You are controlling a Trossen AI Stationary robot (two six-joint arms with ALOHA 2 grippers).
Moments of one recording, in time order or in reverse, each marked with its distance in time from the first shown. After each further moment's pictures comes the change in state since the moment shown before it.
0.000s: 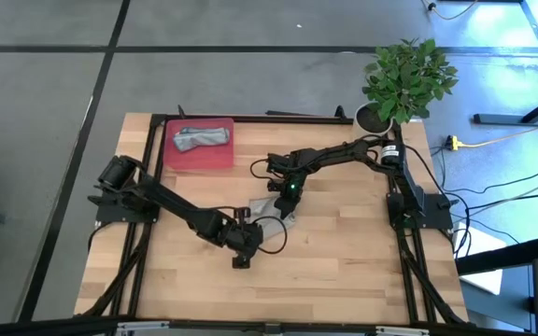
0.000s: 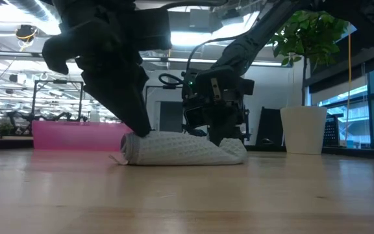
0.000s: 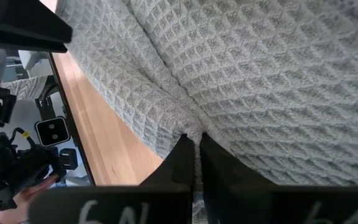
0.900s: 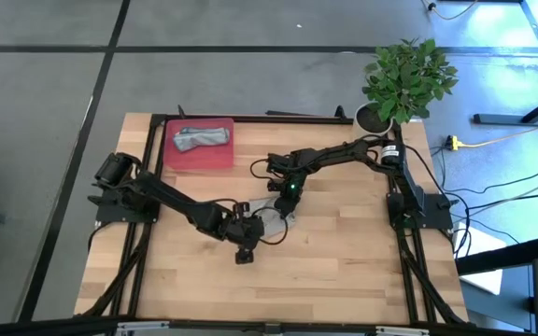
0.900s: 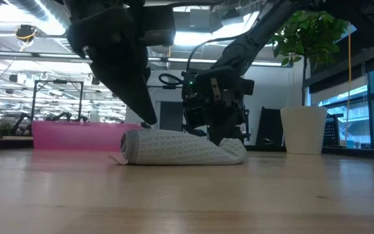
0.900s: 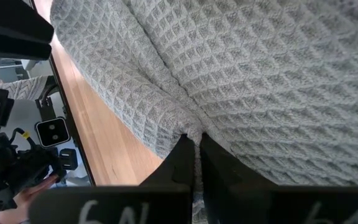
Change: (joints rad) left arm 0.032 -0.042 0.002 -0.007 0.023 -0.063; right arm 0.000 0.000 0.000 0.004 -0.001 0.005
